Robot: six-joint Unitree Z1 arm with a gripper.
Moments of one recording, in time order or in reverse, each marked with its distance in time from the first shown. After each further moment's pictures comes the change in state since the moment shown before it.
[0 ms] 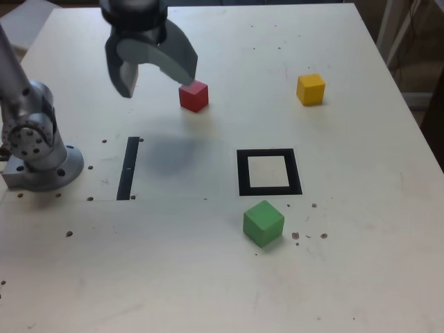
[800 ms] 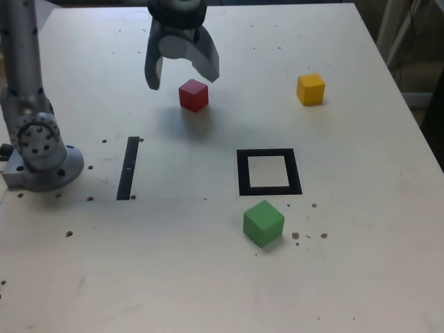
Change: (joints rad) arm 0.225 0.296 -0.144 -0.053 0.027 0.131
